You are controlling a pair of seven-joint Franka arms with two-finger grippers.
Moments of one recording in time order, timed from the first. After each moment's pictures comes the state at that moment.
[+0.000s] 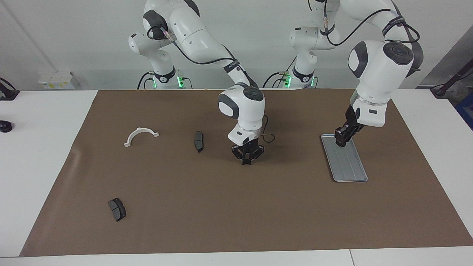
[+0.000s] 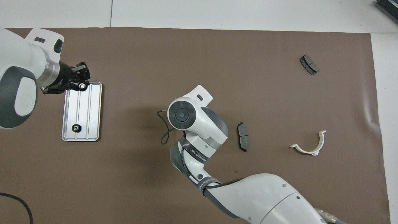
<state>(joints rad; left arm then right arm) -0.16 0.17 0.00 -1.65 -0.01 1.91 -0.59 0.65 0.63 0.00 -1.57 -0.25 2.35 0.84</state>
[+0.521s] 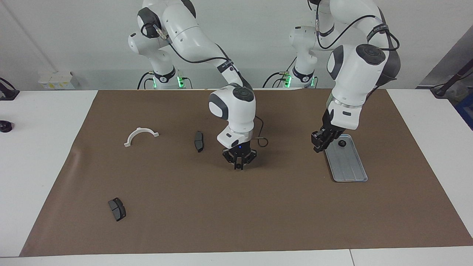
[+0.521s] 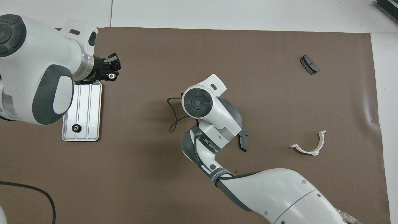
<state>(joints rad) -0.28 0.21 -0.01 -1.65 -0.05 2.07 -0.66 0.55 0.57 -0.01 -1.57 -0.25 2.35 0.81</state>
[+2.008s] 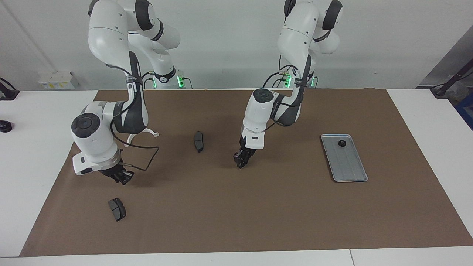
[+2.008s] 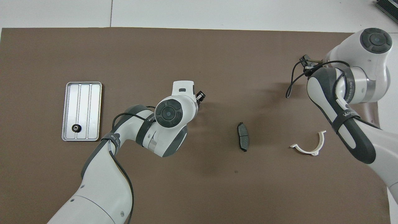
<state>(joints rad) -0.65 0.48 0.01 -1.85 -0.05 2.65 -1.31 -0.06 0.49 -0.01 -1.64 -0.13 2.14 0.32</state>
